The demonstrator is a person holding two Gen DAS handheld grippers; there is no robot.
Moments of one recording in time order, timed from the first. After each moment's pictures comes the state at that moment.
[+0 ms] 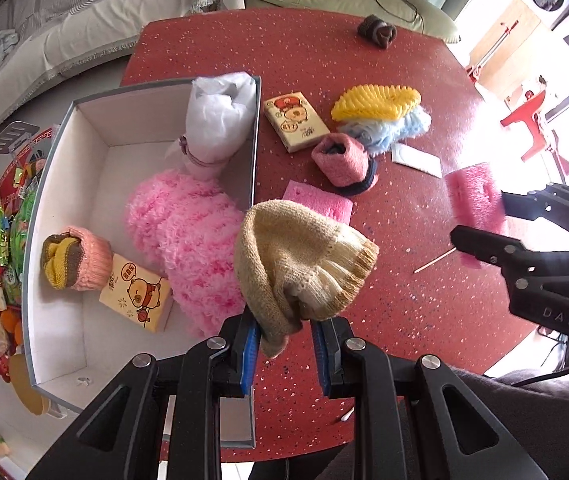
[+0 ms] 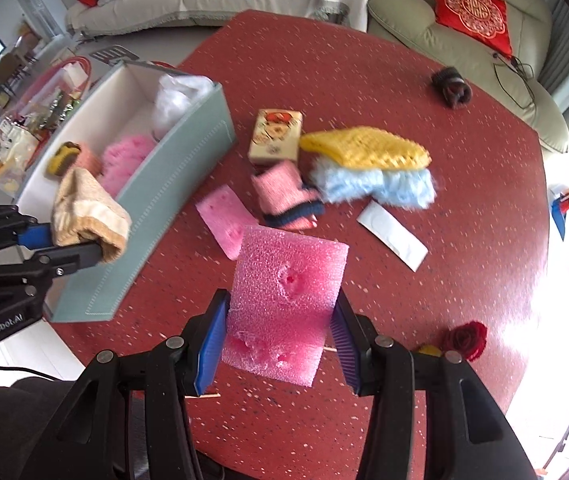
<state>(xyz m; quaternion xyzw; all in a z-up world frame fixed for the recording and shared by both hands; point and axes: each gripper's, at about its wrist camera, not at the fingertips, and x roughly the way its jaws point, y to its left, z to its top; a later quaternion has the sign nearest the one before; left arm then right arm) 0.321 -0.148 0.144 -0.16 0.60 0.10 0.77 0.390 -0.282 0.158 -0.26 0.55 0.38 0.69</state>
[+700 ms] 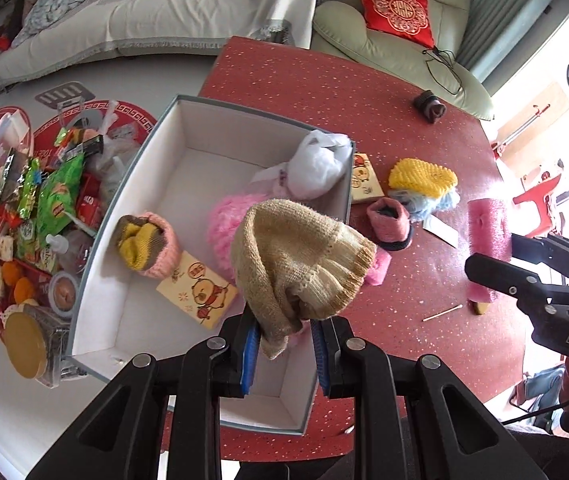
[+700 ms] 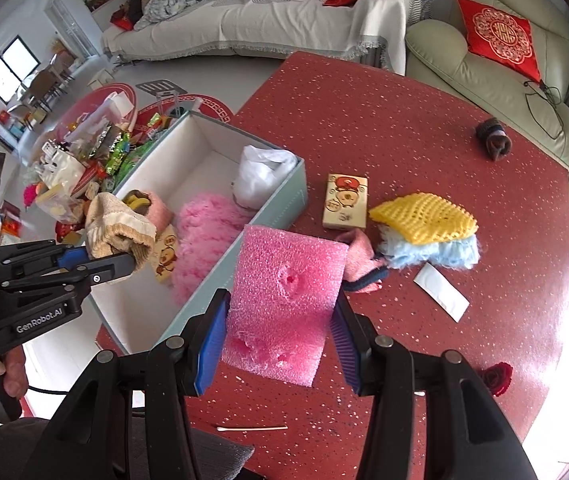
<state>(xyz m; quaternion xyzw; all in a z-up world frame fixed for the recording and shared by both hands) 0.276 -0.084 0.173 -0.25 0.54 0.18 0.78 0.374 -0.232 0.206 -0.21 0.53 0.45 0.69</state>
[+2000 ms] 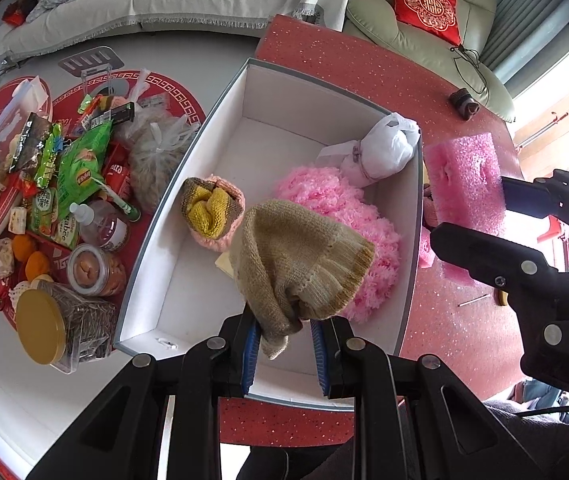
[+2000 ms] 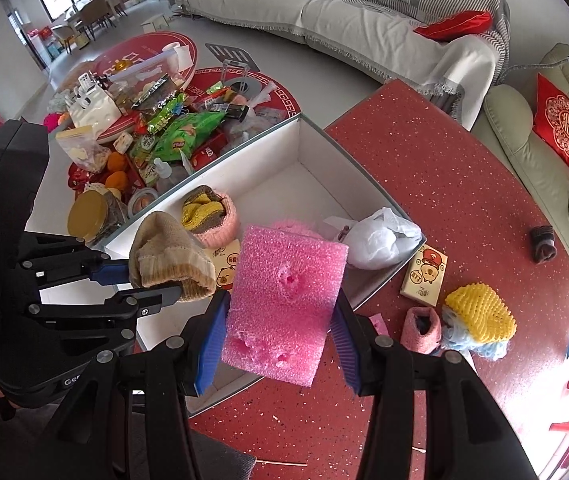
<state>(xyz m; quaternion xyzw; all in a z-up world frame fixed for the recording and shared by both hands) 0.234 -0.040 0.154 -0.27 0.56 0.19 0.76 0.301 -0.120 0.210 -0.33 0.47 0.51 0.64</state>
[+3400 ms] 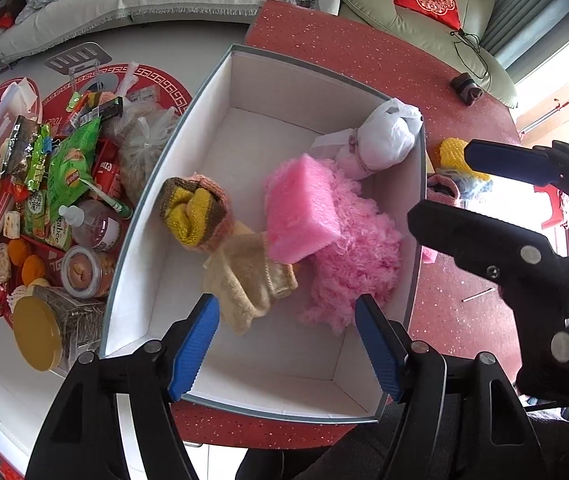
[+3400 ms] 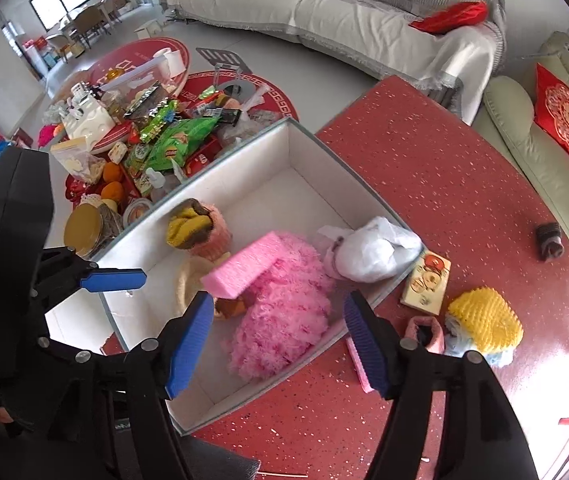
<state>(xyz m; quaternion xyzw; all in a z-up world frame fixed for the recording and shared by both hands) 0.253 -0.042 0.141 -0.26 0.59 0.17 0.75 0.314 -0.115 0.199 -0.31 0.48 0.50 0.65</state>
